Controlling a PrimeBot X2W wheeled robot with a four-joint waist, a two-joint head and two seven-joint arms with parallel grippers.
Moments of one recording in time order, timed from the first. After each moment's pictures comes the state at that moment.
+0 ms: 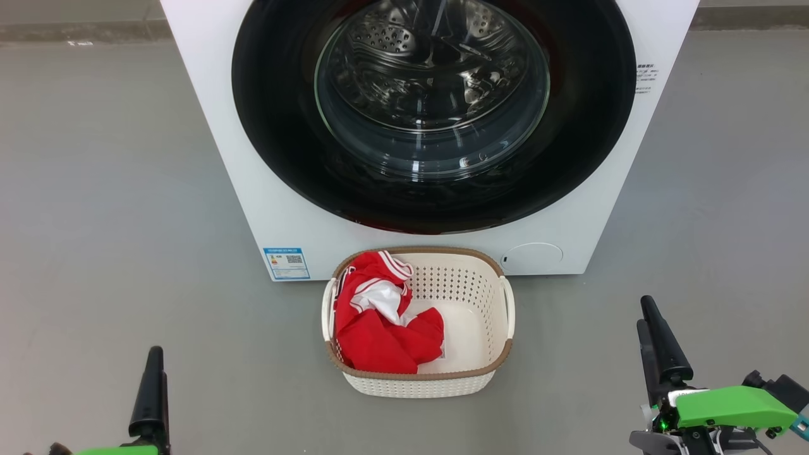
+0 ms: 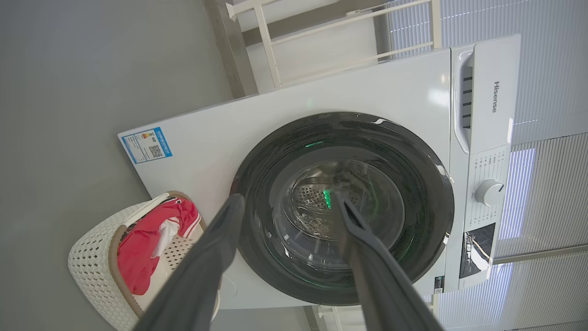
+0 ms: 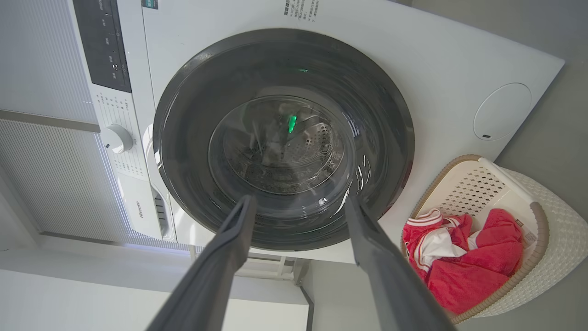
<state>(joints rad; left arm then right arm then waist) -0.03 0.06 0.01 0.20 -1.48 -0.12 -0.02 -0.08 -0.06 -0.02 0.23 1.49 0.13 -0.02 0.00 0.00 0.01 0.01</state>
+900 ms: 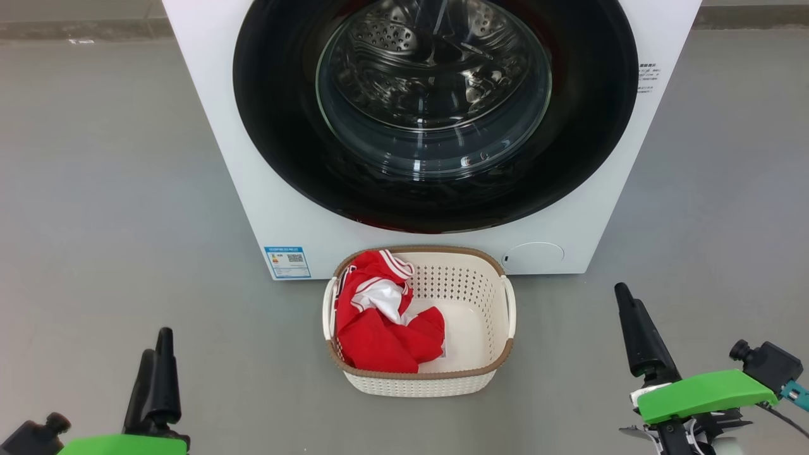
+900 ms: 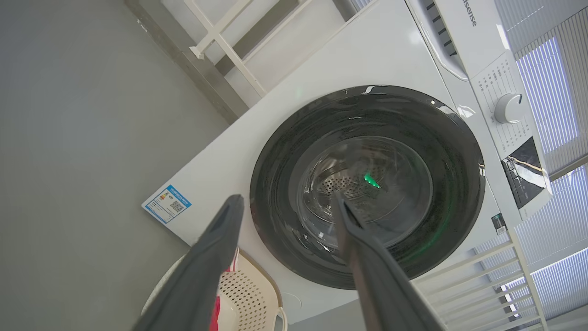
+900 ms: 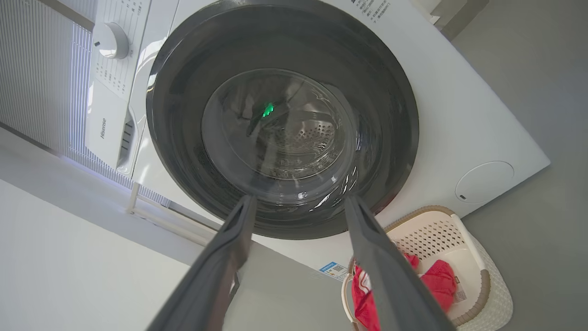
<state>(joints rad) -0.03 0.08 -0.03 0.15 -1.10 -0.12 -0.09 -0.11 -0.08 0.03 0.20 1.09 0.13 -0.09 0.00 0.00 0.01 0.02</state>
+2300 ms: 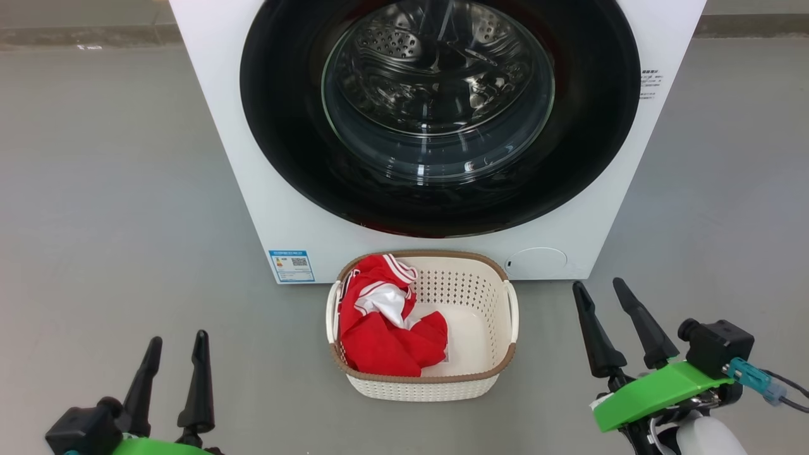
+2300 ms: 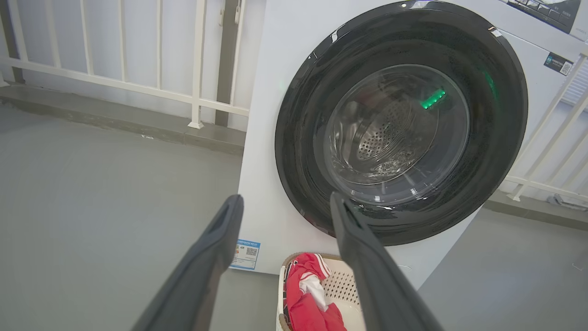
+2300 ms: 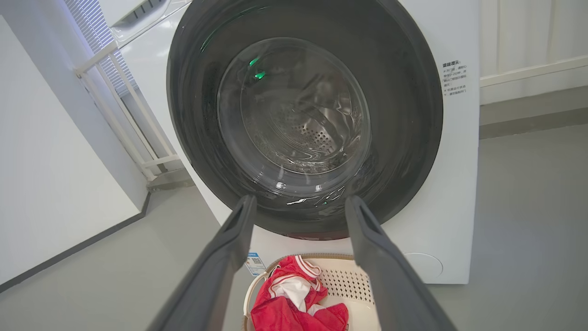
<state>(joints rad) -0.03 0.09 -0.05 0.17 -0.41 -0.12 -0.21 -0.16 -0.10 0.10 0.24 0.44 0.13 -0.21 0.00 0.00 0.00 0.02</state>
